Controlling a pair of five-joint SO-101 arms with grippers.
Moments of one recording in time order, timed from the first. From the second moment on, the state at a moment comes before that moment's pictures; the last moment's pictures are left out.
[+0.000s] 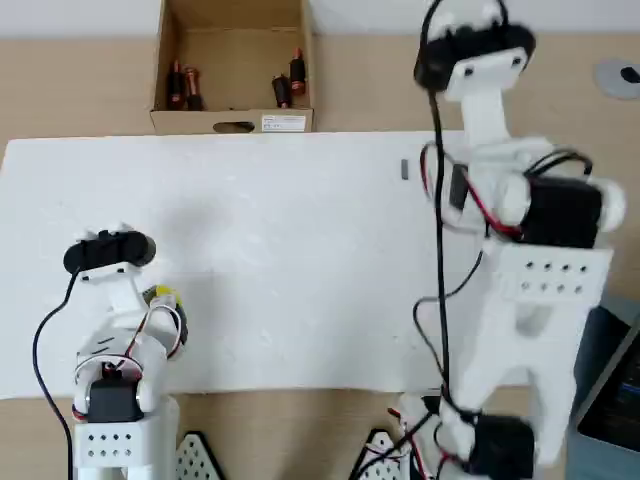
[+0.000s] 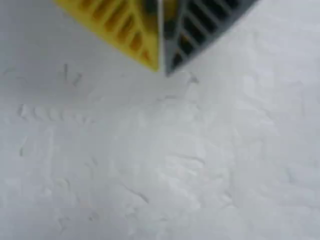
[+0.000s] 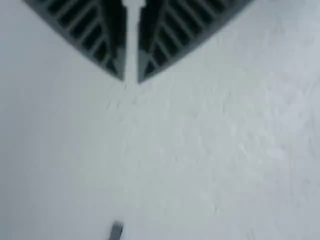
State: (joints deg) left arm -5.6 -104.1 94.4 61.2 0.5; right arm 0.4 -25.9 -6.8 96.0 5.8
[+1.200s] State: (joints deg) left arm -5.6 -104.1 94.4 61.2 0.5; right arm 0.3 -102.5 95.6 58.9 4.4
